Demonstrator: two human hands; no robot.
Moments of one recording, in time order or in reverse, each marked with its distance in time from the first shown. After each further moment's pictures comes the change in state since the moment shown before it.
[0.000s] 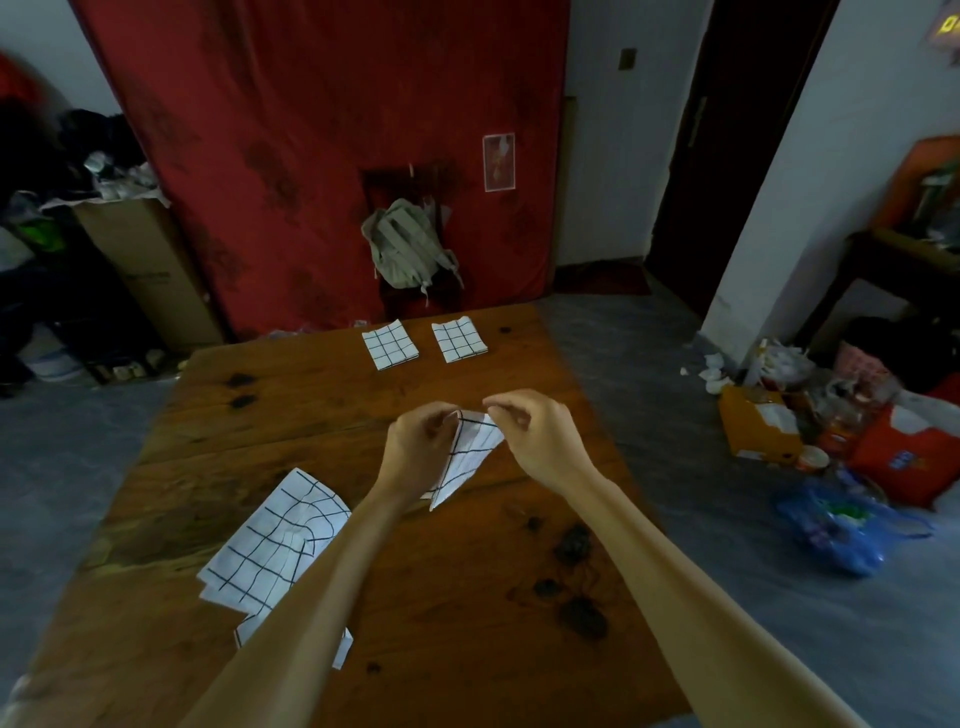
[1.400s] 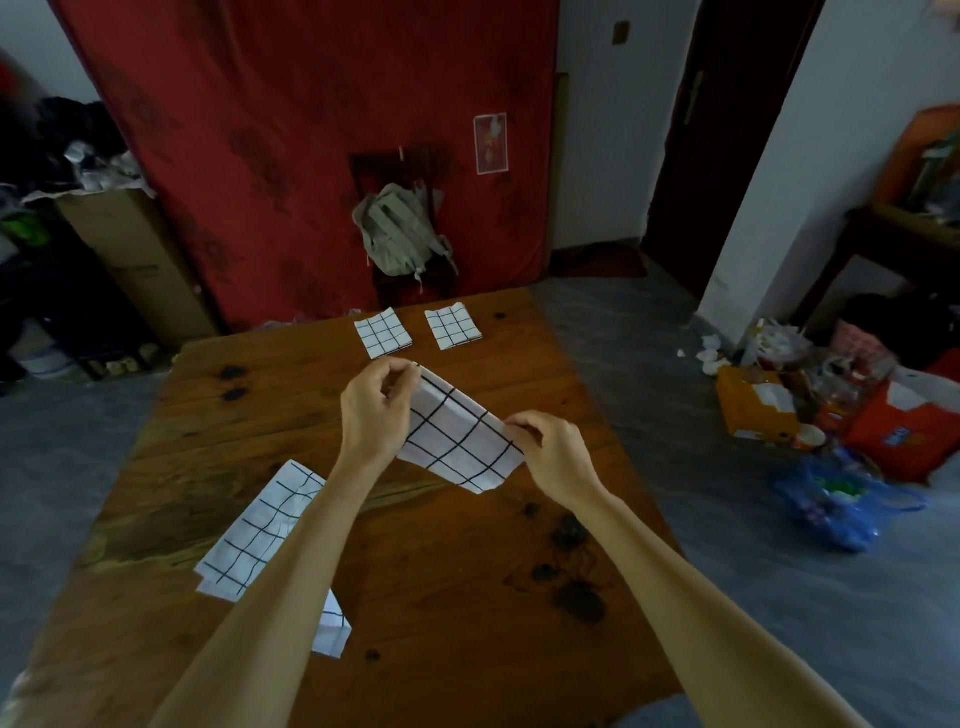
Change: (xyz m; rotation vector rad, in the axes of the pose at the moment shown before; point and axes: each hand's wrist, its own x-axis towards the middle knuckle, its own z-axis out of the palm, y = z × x) left_hand 0.014 0.017 -0.030 0.000 0.207 -0.059; right_hand -0.025 0.043 0.010 0.031 -0.025 0.146
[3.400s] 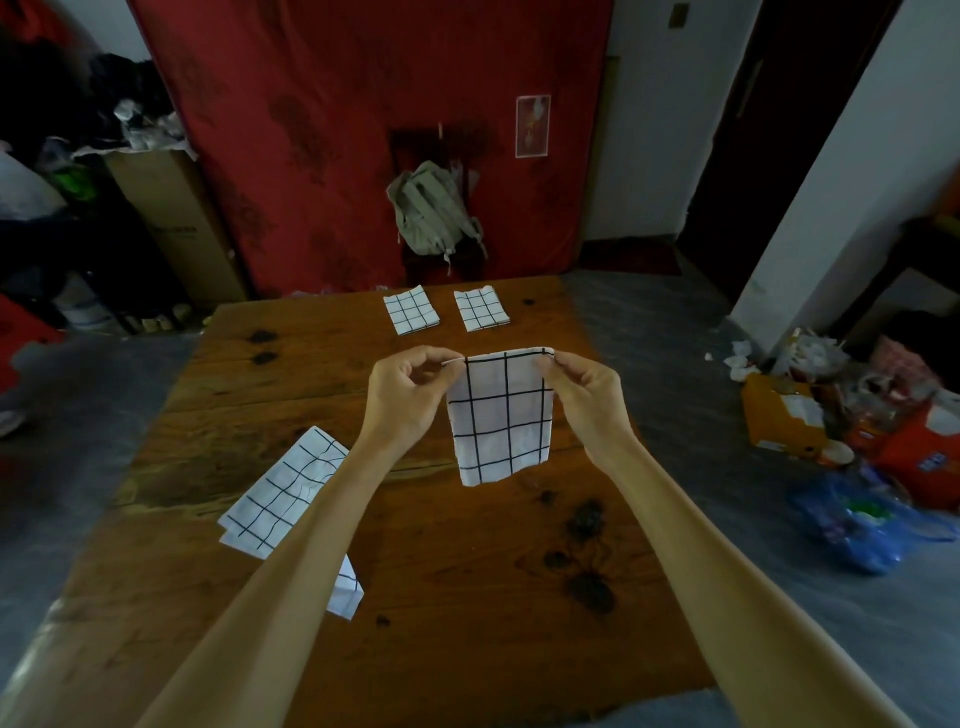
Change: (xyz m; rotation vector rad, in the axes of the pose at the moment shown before) left_hand -0.017 0.011 -0.012 -0.165 -0.080 -0.076; right_hand 0.020 -0.040 -0.019 0.476 0.089 0.077
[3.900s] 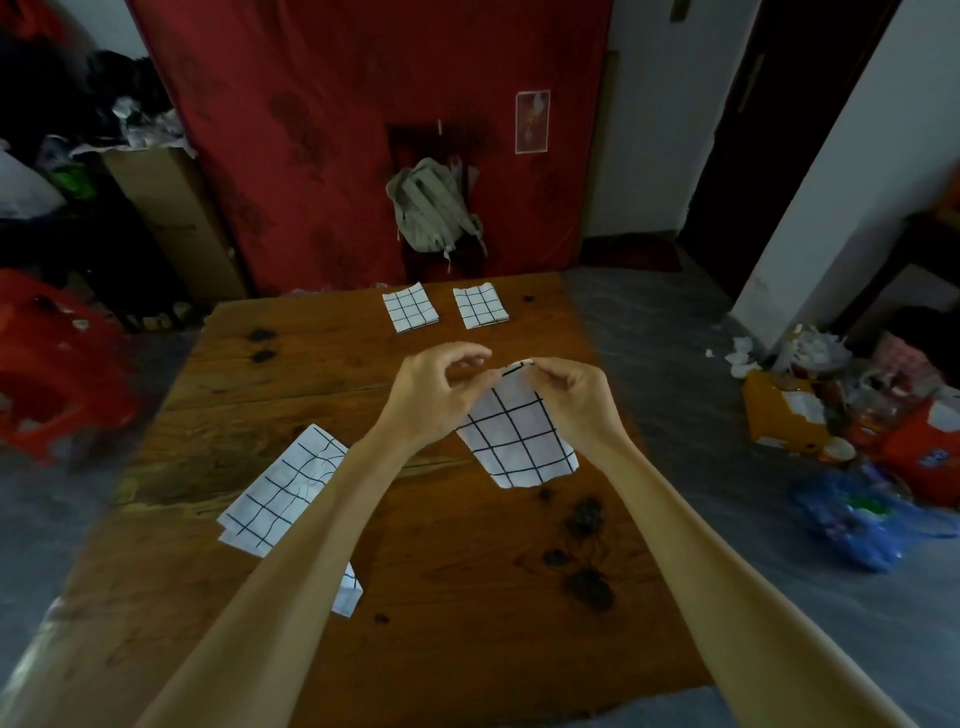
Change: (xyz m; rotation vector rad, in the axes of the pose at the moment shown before) left_hand 0.008 0.007 0.013 0.265 -0.230 0.136; right_hand -0.001 0.002 0.000 -0.121 -0.102 -0.077
